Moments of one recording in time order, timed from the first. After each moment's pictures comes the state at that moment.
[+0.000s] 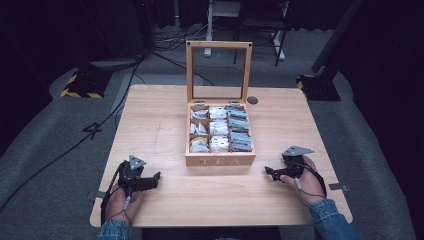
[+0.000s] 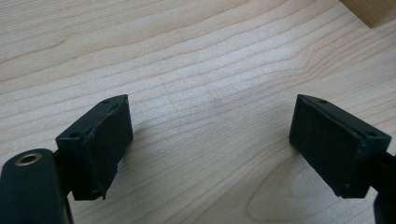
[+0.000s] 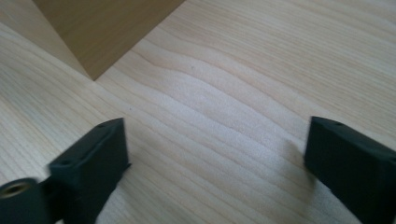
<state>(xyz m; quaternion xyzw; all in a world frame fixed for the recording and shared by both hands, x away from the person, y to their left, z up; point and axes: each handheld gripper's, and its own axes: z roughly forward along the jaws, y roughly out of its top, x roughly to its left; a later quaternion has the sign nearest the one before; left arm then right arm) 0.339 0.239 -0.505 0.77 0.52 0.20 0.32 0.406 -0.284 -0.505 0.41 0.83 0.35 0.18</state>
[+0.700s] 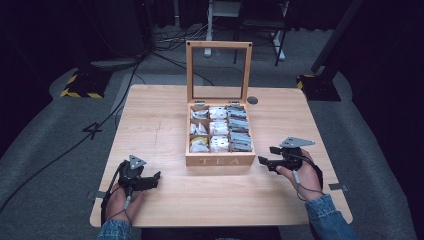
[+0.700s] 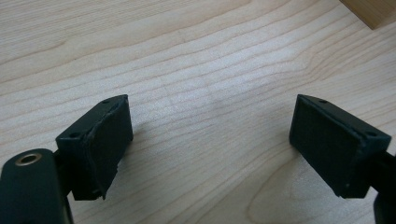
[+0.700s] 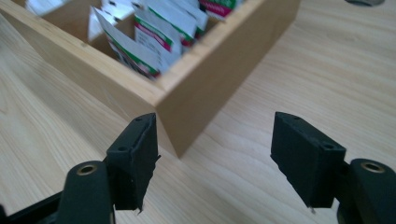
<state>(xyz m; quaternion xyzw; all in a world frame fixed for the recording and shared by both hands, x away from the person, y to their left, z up) 0.340 0.239 -0.505 0.77 0.52 0.20 0.31 0.402 -0.255 -0.454 0.39 0.81 0.42 0.15</state>
